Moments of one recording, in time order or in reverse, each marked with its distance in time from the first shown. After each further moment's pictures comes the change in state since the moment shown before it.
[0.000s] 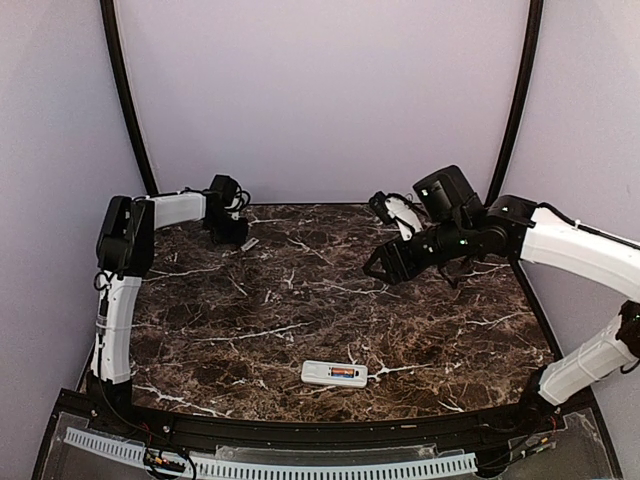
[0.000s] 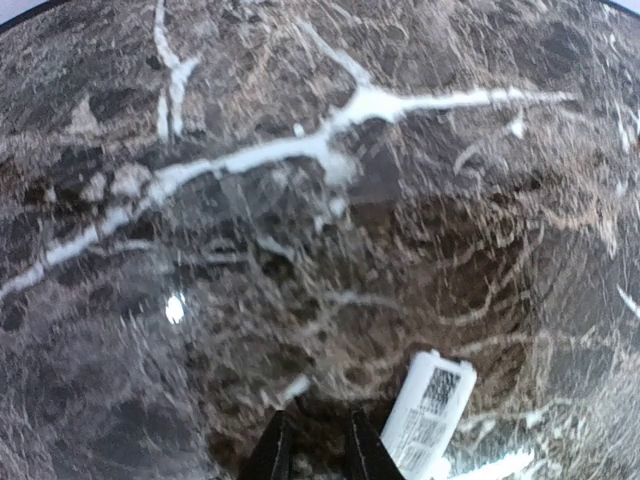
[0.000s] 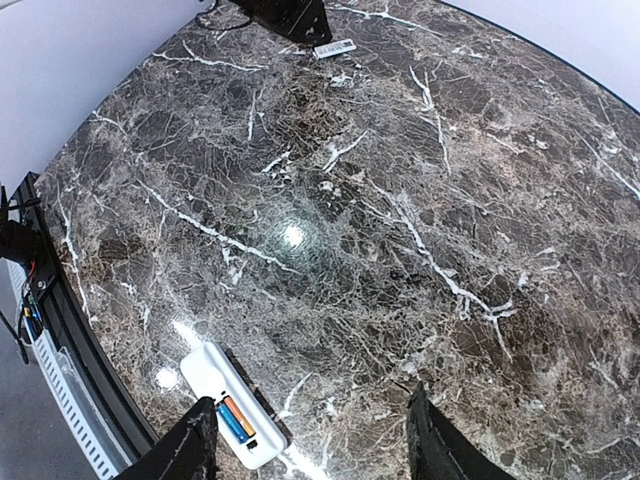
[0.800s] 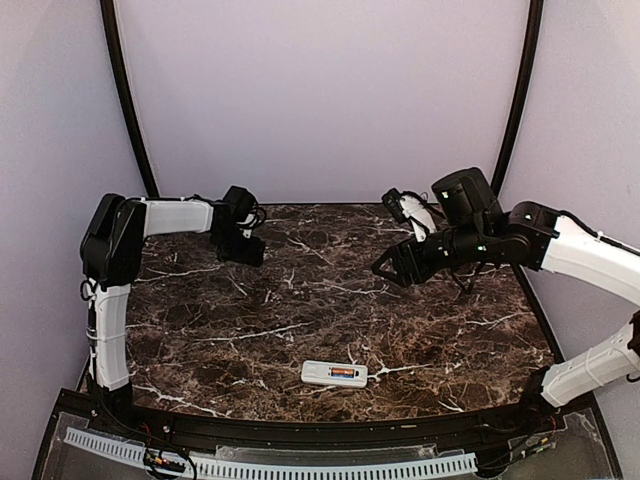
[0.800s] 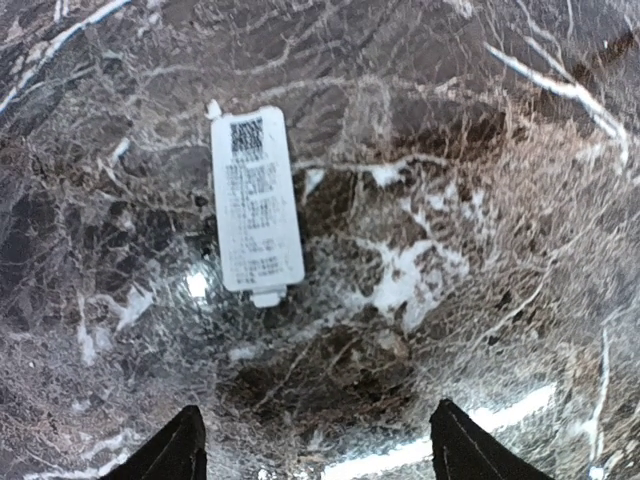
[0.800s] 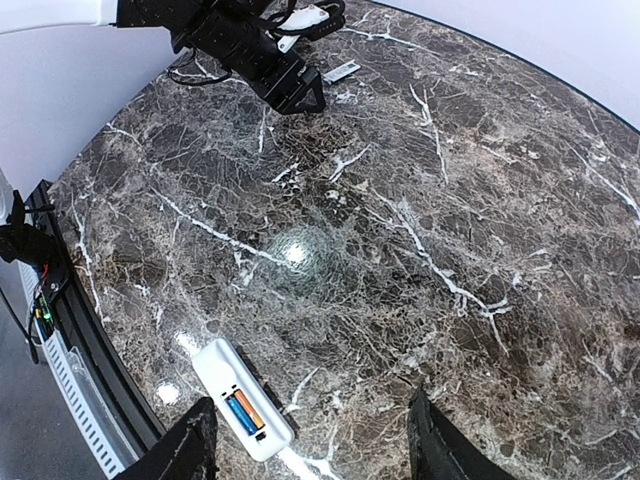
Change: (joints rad) left arm -0.148 -0.237 -0.334 -0.004 -0.089 0.008; right arm 0.018 -0.111 -0.056 0.013 0.019 0.015
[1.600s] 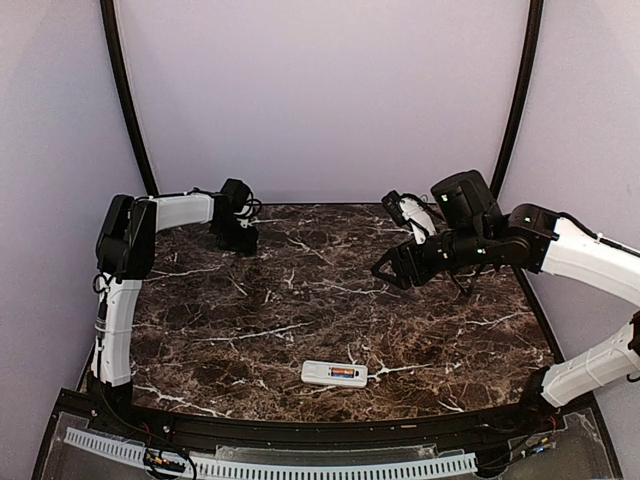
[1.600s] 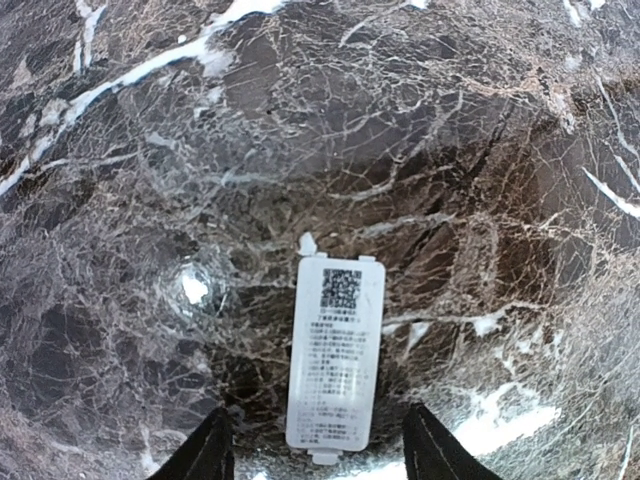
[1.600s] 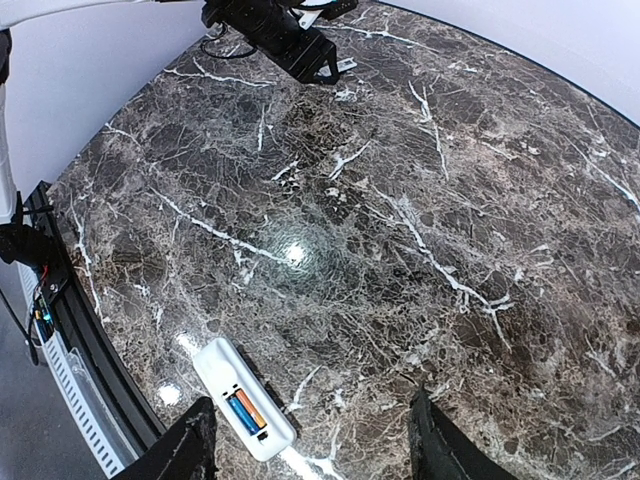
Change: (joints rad) left arm 0.072 0.169 0.256 -0.072 0.029 0.034; right arm 0.011 -0.007 -0.014 0.008 0.014 0.014
